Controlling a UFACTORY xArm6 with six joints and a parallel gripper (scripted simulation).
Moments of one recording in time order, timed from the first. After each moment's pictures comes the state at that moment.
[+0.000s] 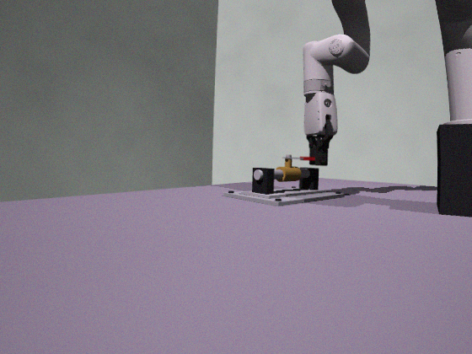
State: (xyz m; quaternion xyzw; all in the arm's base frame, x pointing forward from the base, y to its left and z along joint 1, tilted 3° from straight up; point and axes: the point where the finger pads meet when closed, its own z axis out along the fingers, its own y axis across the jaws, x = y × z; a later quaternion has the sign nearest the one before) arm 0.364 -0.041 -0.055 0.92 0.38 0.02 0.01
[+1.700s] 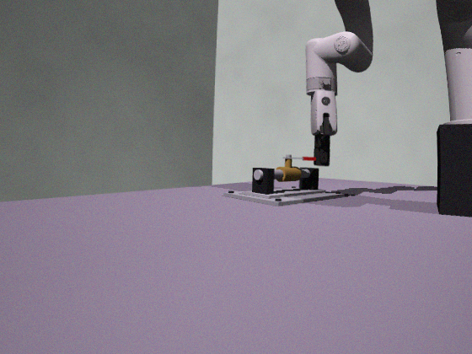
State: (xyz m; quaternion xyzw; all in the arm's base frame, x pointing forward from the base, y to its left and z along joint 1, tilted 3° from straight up) arm 0.350 -0.024 -0.056 0.97 0.25 0.02 0.01
